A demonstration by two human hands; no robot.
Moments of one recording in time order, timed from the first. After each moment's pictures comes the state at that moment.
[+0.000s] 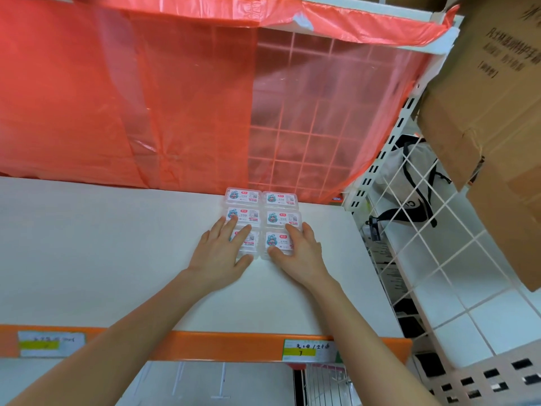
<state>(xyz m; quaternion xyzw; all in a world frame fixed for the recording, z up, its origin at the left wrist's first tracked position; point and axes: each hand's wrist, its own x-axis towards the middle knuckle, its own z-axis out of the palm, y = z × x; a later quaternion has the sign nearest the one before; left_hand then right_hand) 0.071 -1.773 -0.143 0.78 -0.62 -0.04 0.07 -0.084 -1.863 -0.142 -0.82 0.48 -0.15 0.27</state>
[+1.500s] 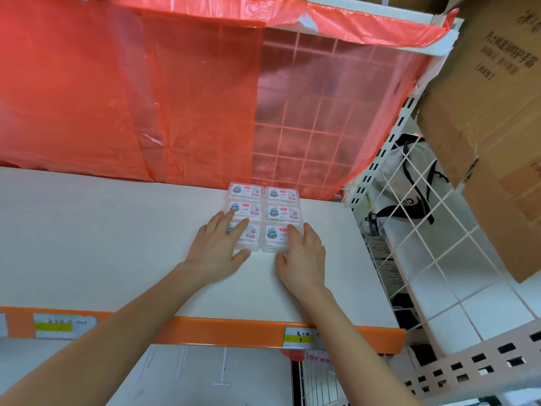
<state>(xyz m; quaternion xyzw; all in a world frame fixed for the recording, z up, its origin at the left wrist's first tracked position) 0.080 -1.761 -0.141 0.79 -0.61 -0.04 0.08 -0.087 -1.825 -0.132 -0.85 0.50 -0.13 0.11</state>
